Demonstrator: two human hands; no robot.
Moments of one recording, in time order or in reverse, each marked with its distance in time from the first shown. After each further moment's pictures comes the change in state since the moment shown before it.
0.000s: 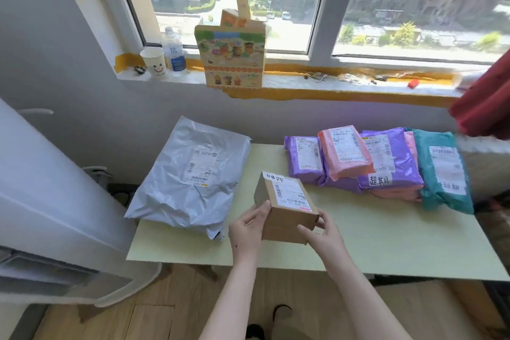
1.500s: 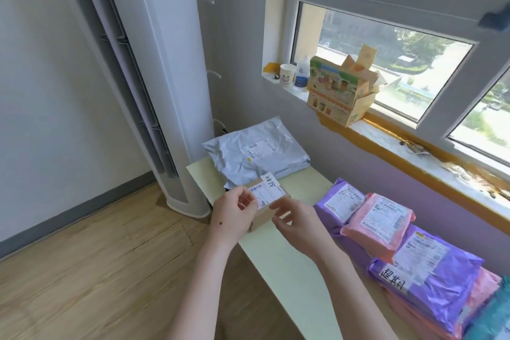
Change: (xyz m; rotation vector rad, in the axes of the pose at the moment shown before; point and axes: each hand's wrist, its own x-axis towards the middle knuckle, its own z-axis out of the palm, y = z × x) left_hand -0.131 0.047 0.119 0.502 0.794 0.253; right_hand 0.031 -0.105 -0.092 -0.802 -0.959 -0.862
